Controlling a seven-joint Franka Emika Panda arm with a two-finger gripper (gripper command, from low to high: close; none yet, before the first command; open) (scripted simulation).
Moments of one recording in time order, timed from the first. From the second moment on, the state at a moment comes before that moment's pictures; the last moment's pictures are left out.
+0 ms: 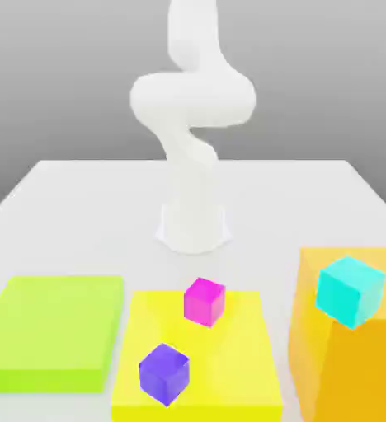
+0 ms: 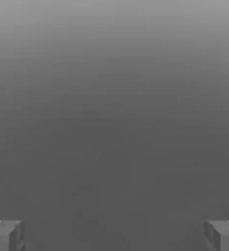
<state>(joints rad) -0.02 -0.71 -0.02 -2.28 -0.01 2.31 0.80</state>
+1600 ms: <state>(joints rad) -0.37 0.59 -0.19 -1.96 0.19 2.53 0.53</state>
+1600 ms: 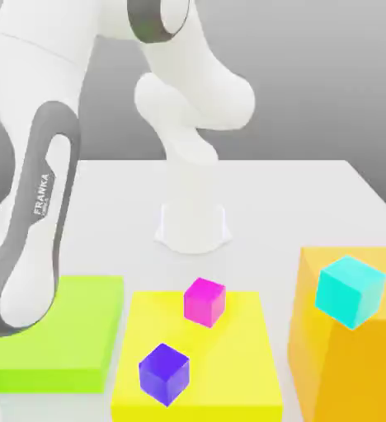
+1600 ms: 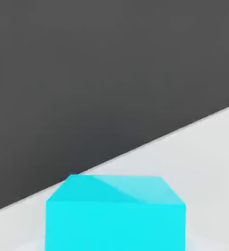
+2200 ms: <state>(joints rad) -0.08 -0.07 -0.07 -2.51 0.03 2.44 0.75</state>
